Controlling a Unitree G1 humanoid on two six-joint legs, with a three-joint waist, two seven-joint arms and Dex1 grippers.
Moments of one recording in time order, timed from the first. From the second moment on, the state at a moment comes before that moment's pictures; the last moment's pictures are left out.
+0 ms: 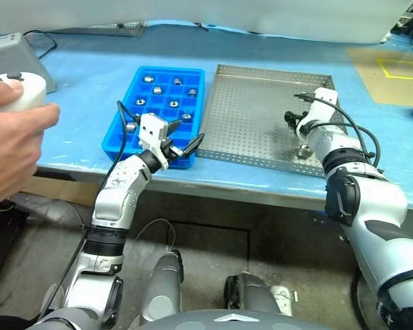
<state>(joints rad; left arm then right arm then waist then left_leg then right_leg) -0.45 0.20 0.01 -0.02 -0.31 0.30 -0.55 -1.17 -0.44 -0.31 1.32 0.12 0.22 0.12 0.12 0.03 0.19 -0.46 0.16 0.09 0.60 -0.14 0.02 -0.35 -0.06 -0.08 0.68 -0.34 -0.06</state>
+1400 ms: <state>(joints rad) -0.55 0.22 0.02 0.04 -0.39 0.36 -0.60 -1.08 -0.54 -0.31 1.31 0.09 0.15 -0.02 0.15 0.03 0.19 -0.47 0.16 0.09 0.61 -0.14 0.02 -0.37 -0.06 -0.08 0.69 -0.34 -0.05</state>
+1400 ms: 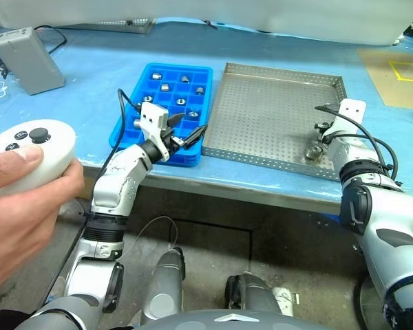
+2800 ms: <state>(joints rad) -0.35 0.26 0.24 -0.03 -0.29 0.24 -0.21 -1.37 0.11 -0.11 1.29 0.07 0.05 0.37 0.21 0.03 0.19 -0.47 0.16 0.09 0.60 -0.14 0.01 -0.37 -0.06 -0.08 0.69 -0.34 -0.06</state>
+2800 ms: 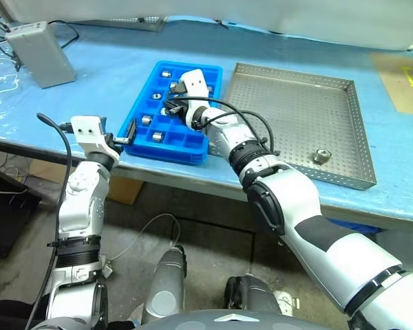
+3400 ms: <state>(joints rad) -0.36 0.23 0.12 -0.02 -0.25 0.24 -0.26 -1.36 0.09 -0.10 1.31 0.04 0.05 0.39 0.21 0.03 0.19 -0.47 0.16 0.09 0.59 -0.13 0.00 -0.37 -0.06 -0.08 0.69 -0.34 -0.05</state>
